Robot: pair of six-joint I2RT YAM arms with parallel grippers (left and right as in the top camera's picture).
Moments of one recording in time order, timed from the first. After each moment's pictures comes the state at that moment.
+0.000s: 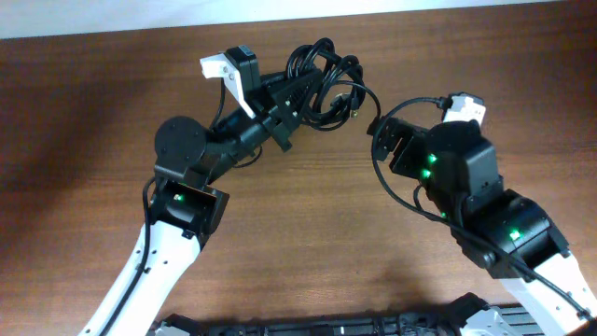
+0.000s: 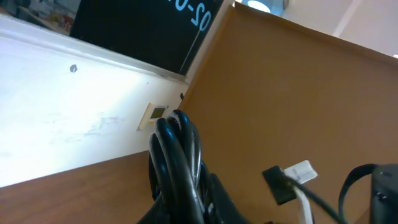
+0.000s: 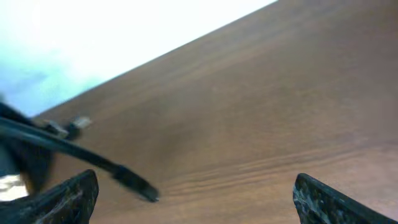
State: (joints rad) left arm -0.43 1.25 0.99 0.51 0.55 -0.59; right arm 0.47 1.00 1.12 -0.70 0.26 0.71
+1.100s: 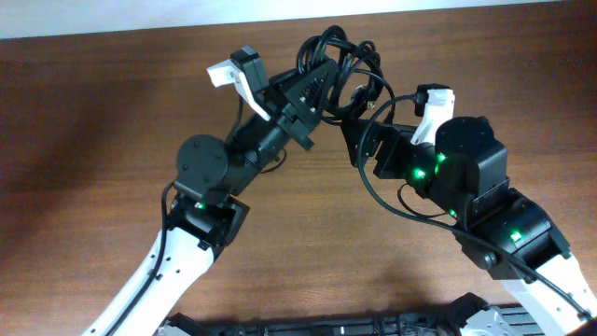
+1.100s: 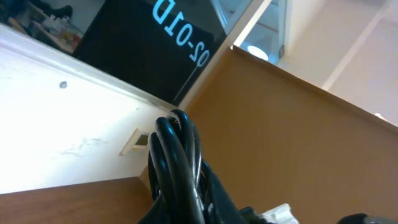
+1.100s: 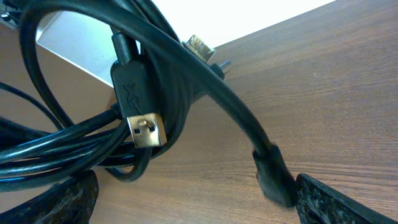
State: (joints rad) left arm -0.58 1.25 0.99 0.61 0.29 -0.72; right arm 0.47 1.00 1.12 -0.55 -0.08 0.69
